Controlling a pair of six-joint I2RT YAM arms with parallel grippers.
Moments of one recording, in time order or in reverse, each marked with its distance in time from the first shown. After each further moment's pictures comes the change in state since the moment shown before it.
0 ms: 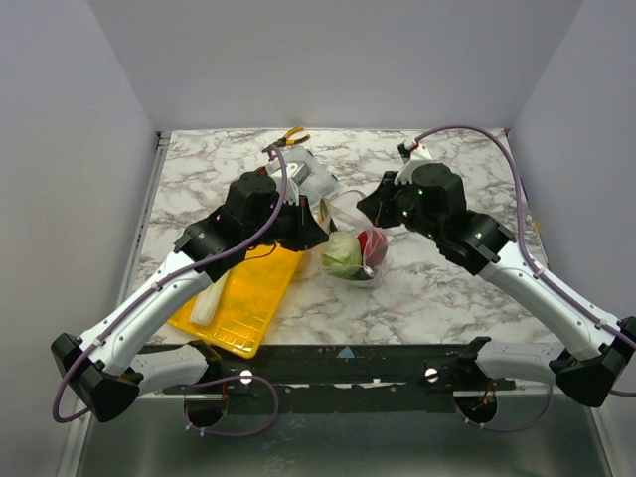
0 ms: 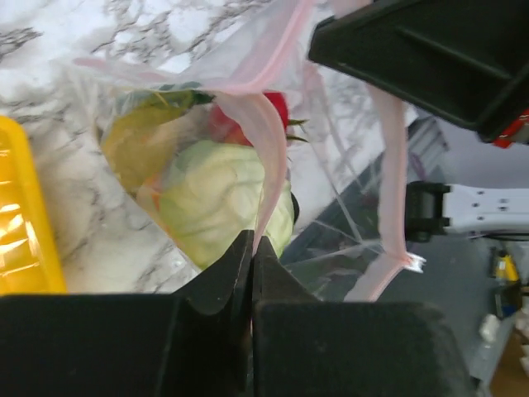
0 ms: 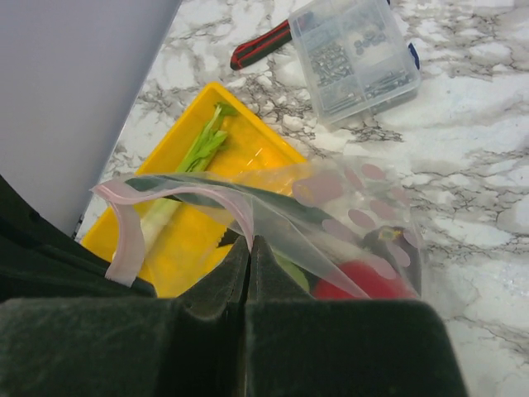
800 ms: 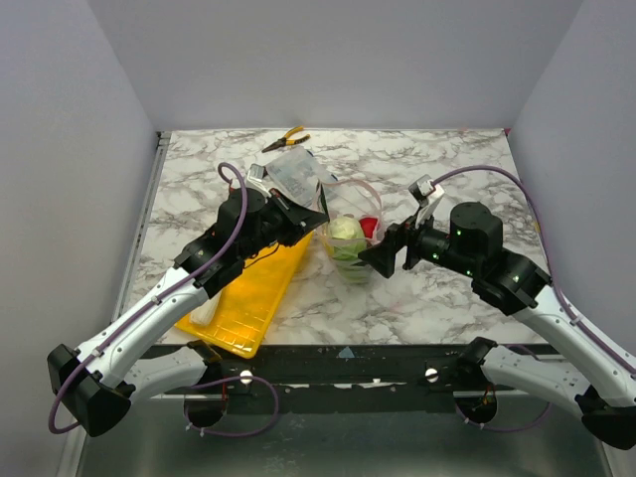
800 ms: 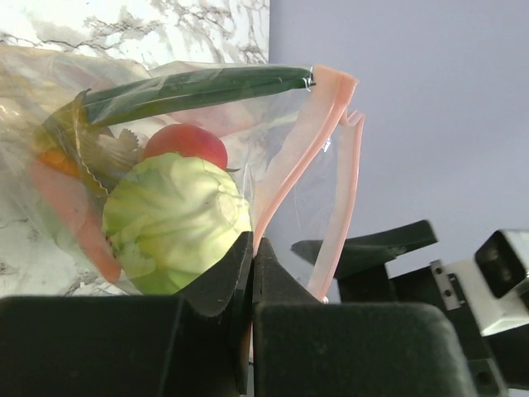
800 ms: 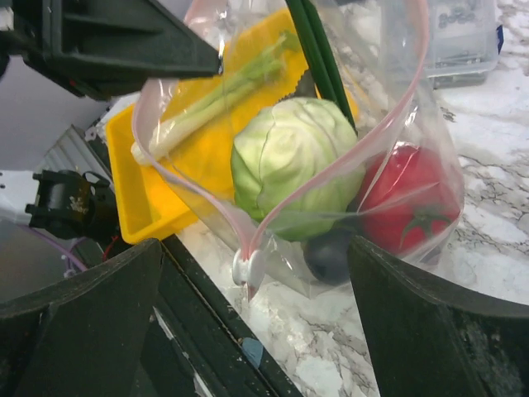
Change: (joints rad) left arm 0.015 -0.097 -0.206 0.320 -0.212 -0.758; right arm -0.001 -0.277 -0.186 -0.047 -0.280 -0.215
